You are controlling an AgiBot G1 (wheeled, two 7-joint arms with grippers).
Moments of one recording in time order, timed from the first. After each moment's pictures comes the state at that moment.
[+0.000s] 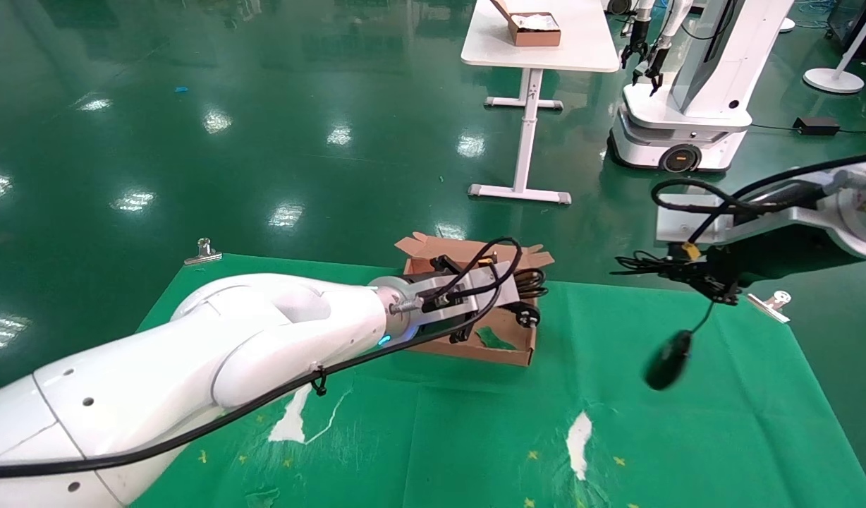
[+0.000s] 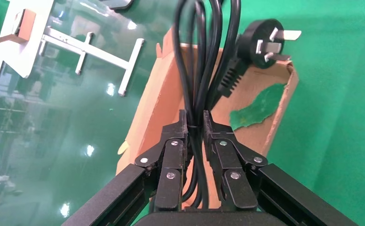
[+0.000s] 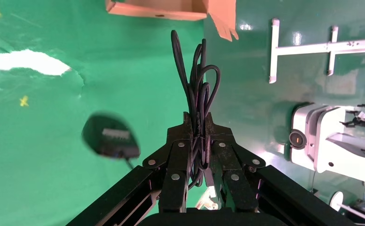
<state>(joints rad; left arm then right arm) -1.66 1.38 1.31 -0.90 2.13 0.57 -0.85 1.89 -0.90 -0.83 1.01 -2.01 -1.40 0.35</state>
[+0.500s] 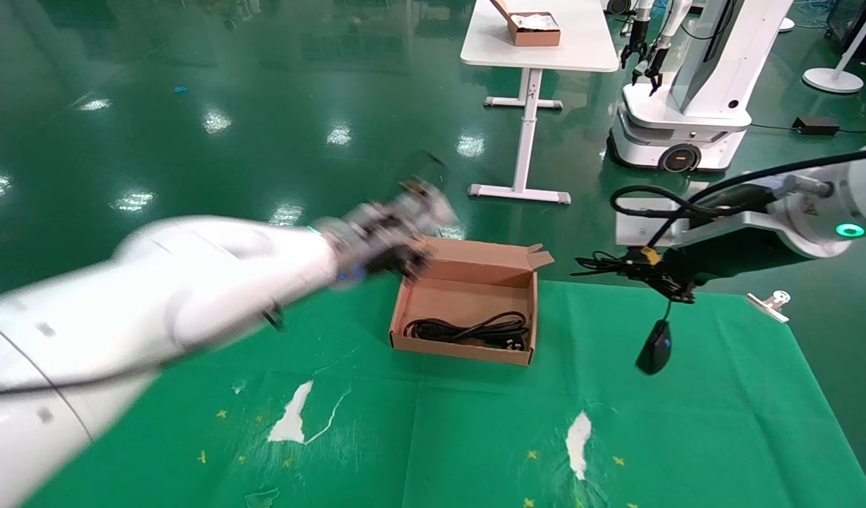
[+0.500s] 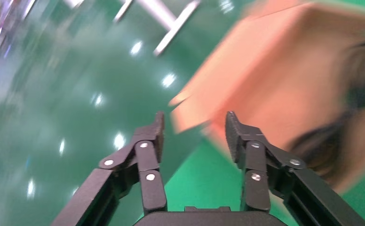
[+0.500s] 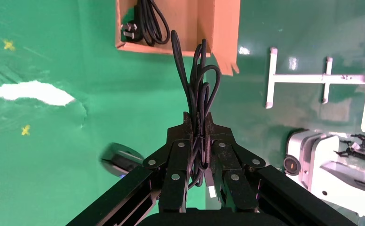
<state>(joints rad) -1.79 1.31 1.37 -0.72 2.02 0.52 -1.00 1.88 -0.96 -0.82 1.01 -1.97 -1.37 0.30</state>
